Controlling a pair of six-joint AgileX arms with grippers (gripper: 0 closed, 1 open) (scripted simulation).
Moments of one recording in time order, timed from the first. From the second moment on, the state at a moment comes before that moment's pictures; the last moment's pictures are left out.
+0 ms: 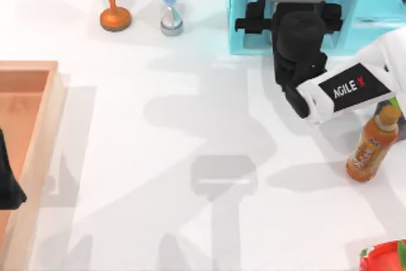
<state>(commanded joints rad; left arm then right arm) 0.00 0.00 0.00 0.00 0.00 0.00 0.41 2.54 1.49 1.05 0.48 0.01</state>
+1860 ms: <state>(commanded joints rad) 0.00 0.00 0.00 0.00 0.00 0.00 0.49 2.37 1.35 0.94 0.52 0.01</state>
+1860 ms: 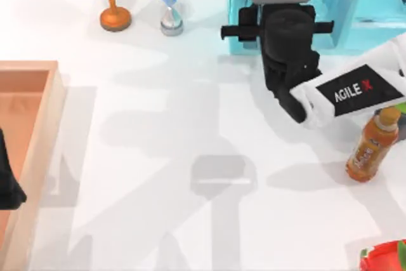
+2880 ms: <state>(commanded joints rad) 0.00 0.00 0.00 0.00 0.00 0.00 0.68 1.52 0.89 0.62 0.74 0.02</state>
